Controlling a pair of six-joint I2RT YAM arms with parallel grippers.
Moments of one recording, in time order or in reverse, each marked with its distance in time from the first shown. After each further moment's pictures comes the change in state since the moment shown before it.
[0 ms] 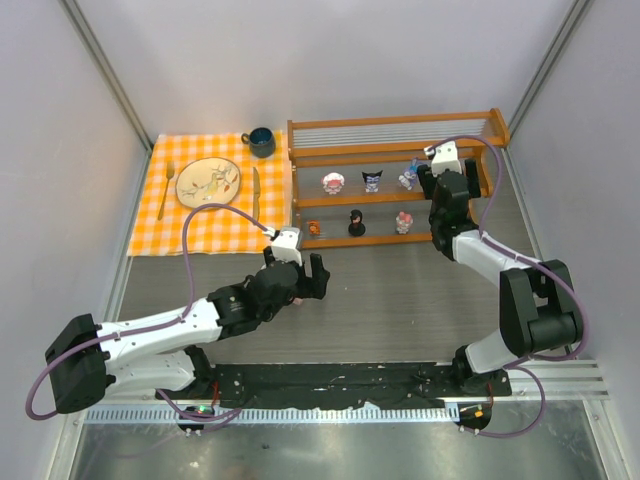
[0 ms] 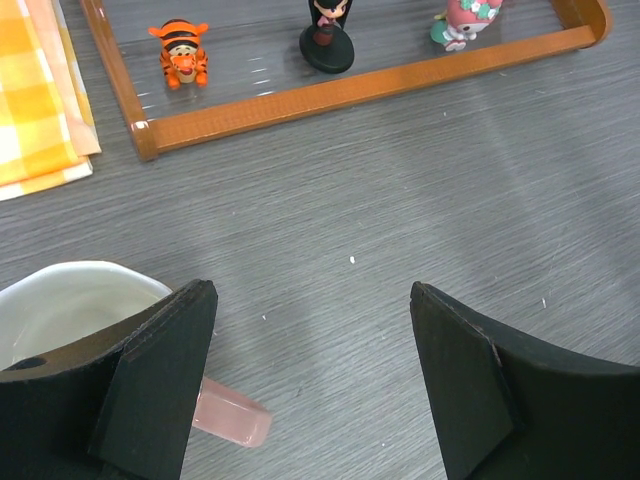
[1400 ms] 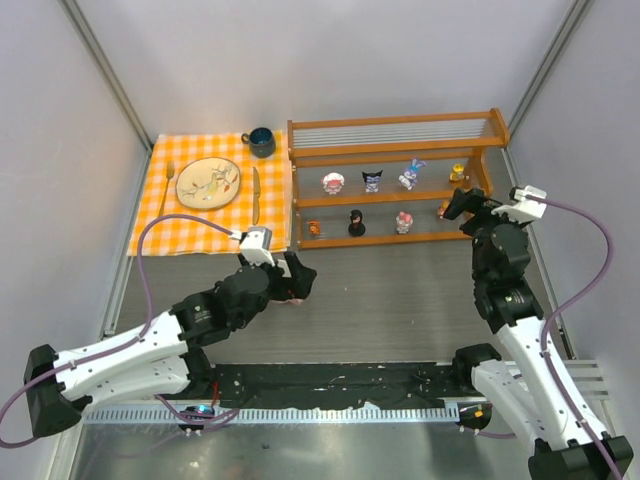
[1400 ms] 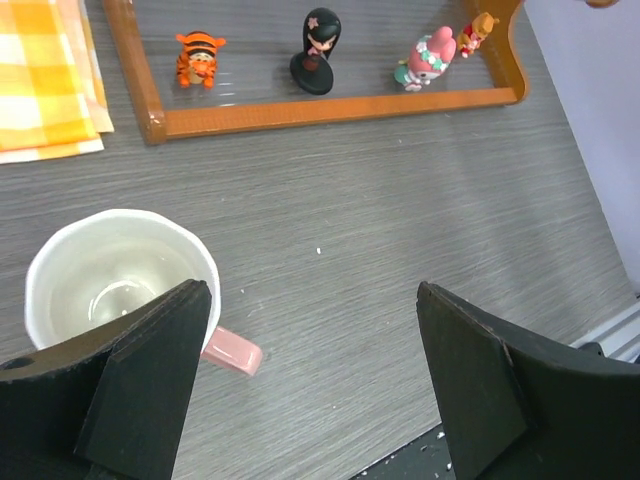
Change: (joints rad) left arm 0.000 -0.243 0.000 -0.175 0.005 -0.144; right arm -0.008 -0.798 -0.180 -0.467 -0.092 0.631
